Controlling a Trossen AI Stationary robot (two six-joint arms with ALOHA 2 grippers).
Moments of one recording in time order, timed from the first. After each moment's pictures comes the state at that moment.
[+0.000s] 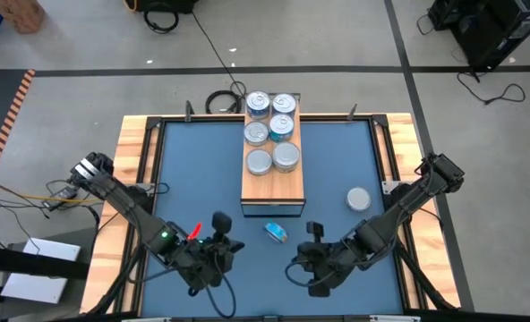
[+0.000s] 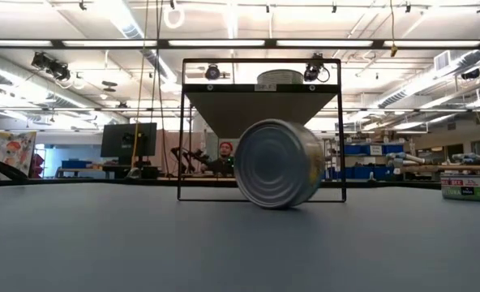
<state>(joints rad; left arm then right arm) -0.70 1.56 1.30 -0.60 -0.73 0.01 0.65 1.67 1.42 -0.64 0.38 0.59</state>
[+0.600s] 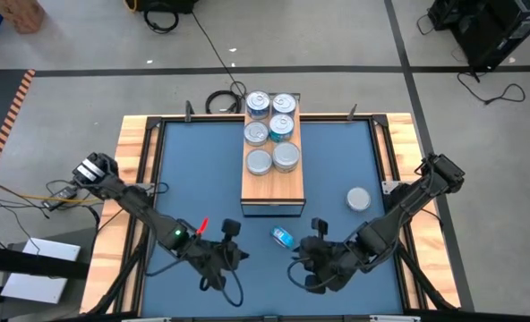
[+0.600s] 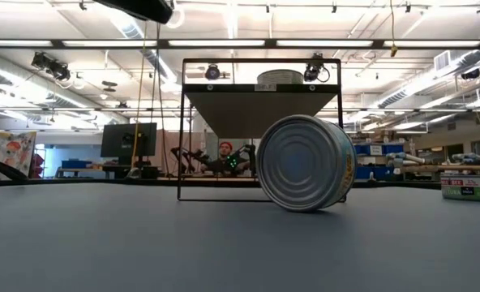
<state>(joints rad) -0.63 1.58 1.08 -0.27 -0.47 -0.06 0.67 1.67 1.42 -0.67 0.51 0.69</state>
